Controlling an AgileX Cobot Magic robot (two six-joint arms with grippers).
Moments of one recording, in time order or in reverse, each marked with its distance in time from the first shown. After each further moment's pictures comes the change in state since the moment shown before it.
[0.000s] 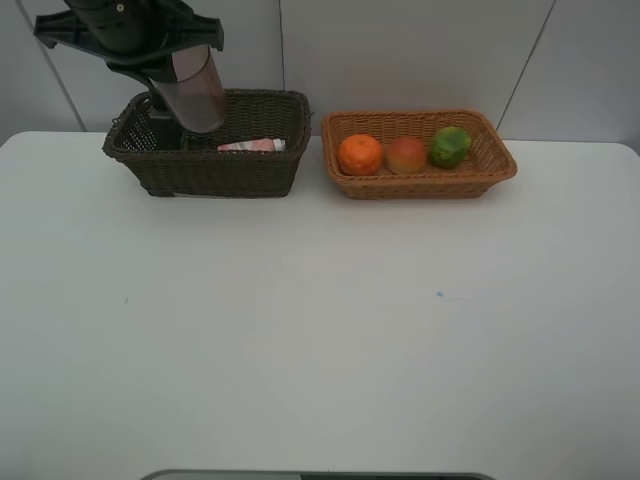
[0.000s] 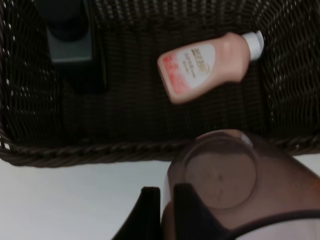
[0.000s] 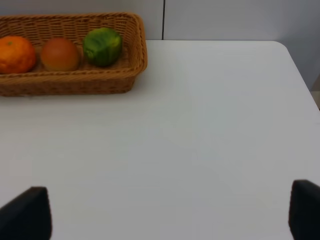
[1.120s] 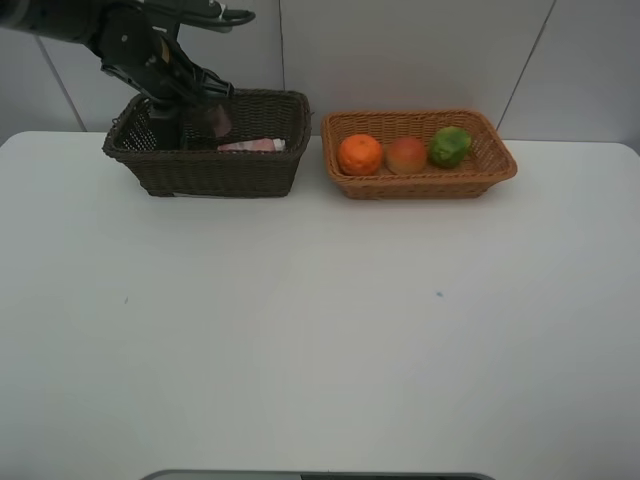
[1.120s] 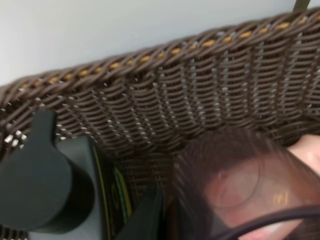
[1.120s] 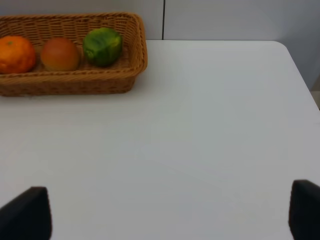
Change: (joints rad) left arm 0.119 0.332 -0.021 0.259 -0.508 0.019; right arm 0.000 0.000 0.000 0.000 0.000 0.000
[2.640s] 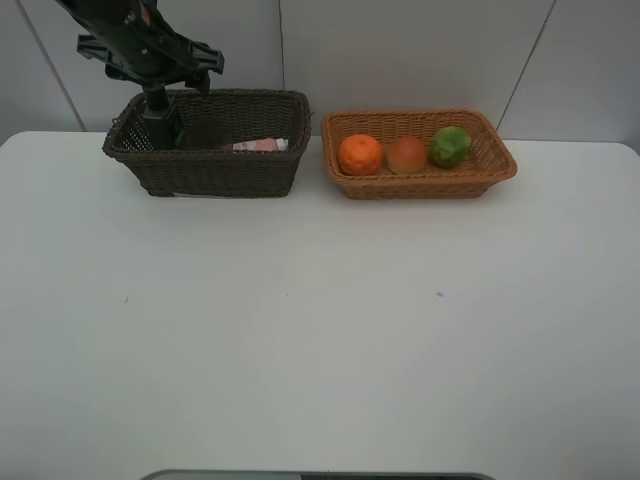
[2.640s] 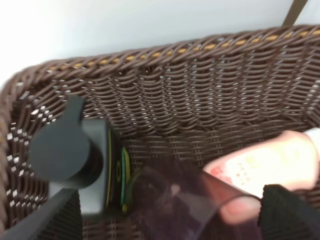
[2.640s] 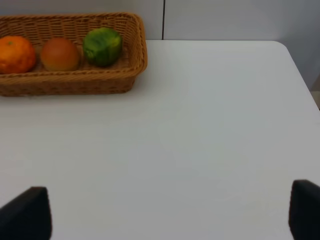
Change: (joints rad) left arm -0.006 -0.150 0.000 -0.180 0.162 0.080; right arm 0.000 0.000 0.000 0.000 0.000 0.000
